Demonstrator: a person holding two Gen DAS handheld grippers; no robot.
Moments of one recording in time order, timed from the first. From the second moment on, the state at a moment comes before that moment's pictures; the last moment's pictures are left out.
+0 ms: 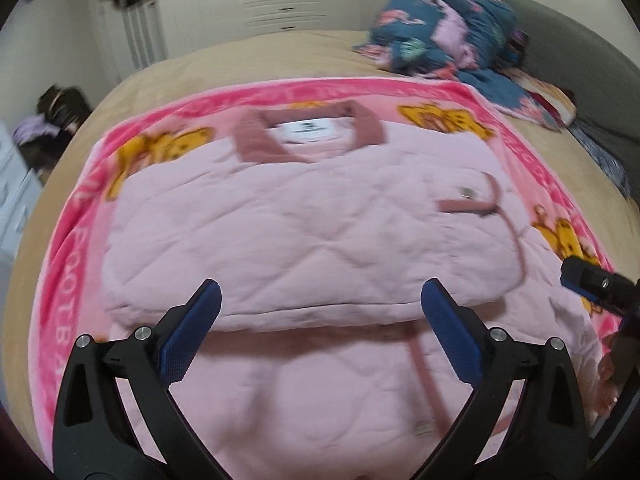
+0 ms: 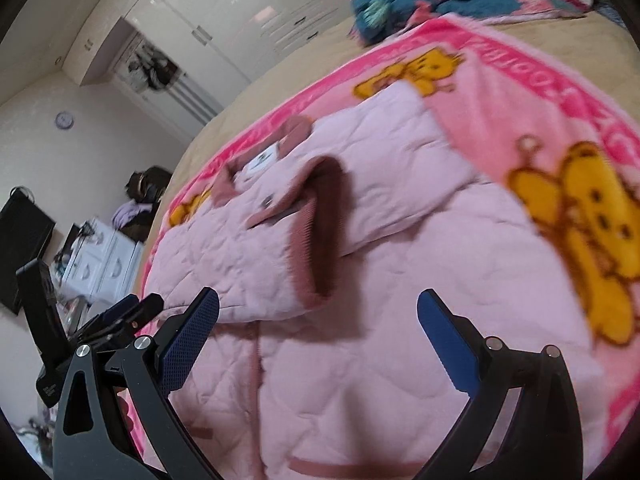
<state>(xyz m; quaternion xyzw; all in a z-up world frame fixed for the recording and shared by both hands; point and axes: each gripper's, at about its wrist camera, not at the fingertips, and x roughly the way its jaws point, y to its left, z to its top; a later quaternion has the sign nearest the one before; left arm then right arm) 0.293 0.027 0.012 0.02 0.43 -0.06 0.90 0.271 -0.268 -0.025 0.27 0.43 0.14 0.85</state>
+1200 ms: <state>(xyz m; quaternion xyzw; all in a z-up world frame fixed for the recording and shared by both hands) 0.300 0.147 0.030 -0.09 0.41 0.04 0.91 0.331 -0.227 0.070 0.13 0.27 0.23 0.93</state>
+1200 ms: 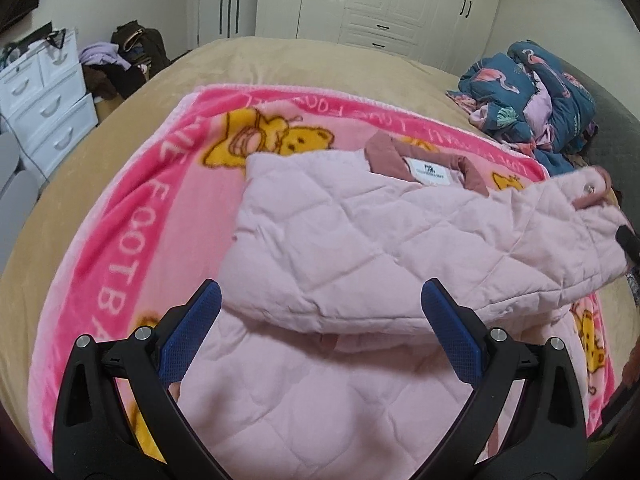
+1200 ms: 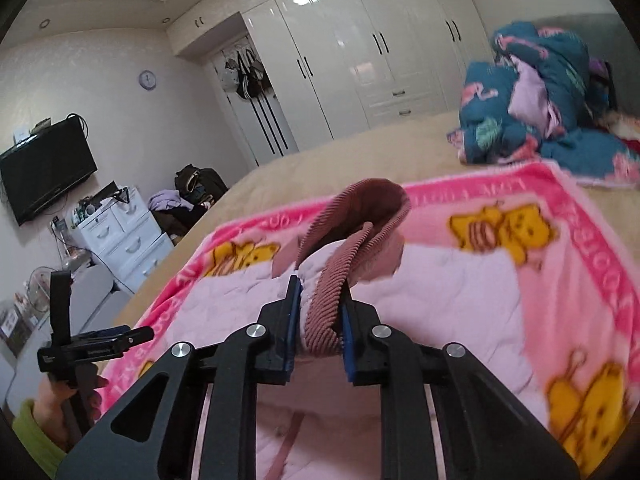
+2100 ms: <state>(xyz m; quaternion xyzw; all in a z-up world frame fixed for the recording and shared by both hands) 0.342 0.101 0.001 -0.06 0.45 0.00 0.89 0.359 -0.262 -0.009 0.15 0.38 0.15 0.90</state>
